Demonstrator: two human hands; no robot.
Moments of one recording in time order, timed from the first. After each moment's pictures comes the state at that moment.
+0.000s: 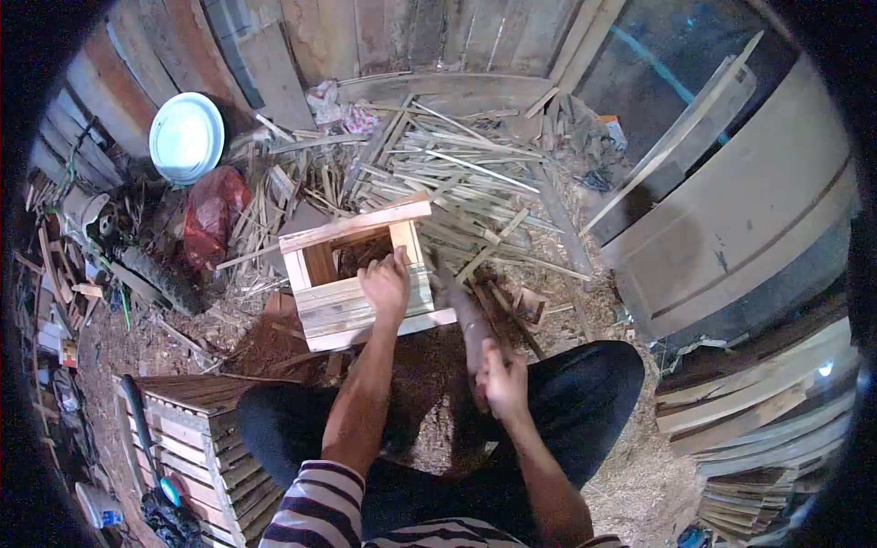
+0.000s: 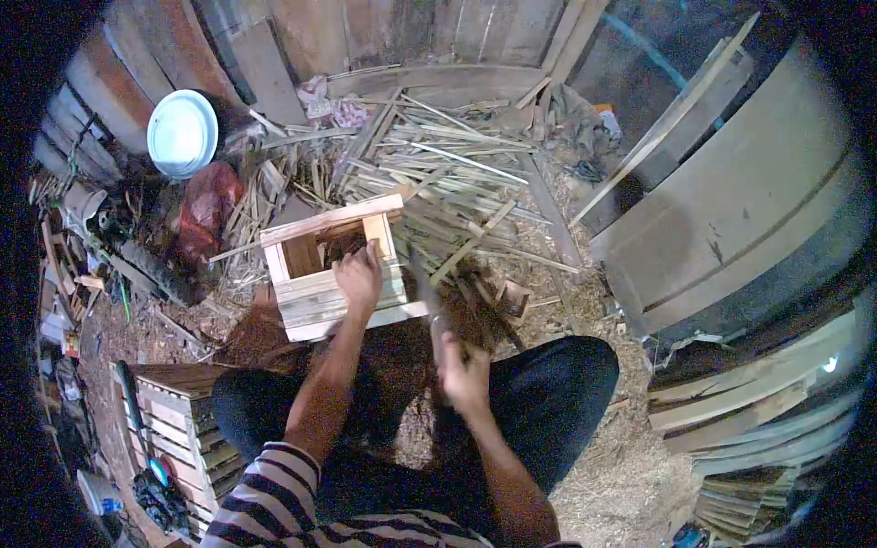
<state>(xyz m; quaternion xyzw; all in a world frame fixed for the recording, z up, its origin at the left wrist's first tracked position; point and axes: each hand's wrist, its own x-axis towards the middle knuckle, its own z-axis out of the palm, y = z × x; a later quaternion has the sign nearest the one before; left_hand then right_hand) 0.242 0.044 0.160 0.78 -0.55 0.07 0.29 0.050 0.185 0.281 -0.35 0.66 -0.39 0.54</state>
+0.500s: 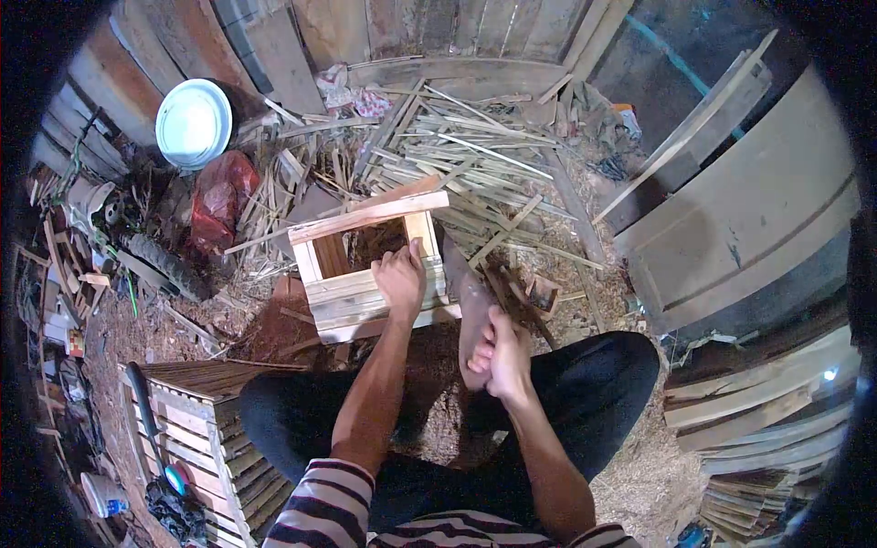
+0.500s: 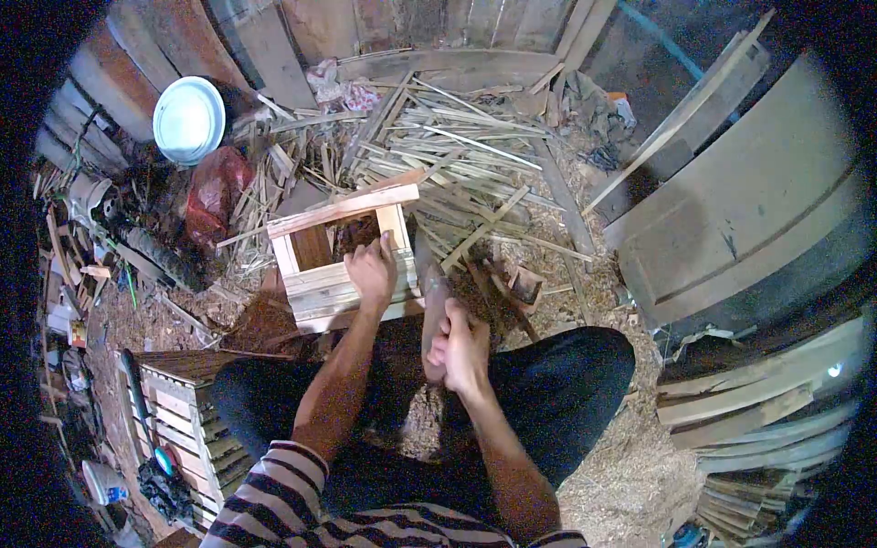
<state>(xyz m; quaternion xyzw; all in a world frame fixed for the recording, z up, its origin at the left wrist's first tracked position) 0.236 0.065 0.168 0.77 -0.56 0.07 0.29 0.072 0.170 0.302 -0.16 0.54 -0.43 0.70</state>
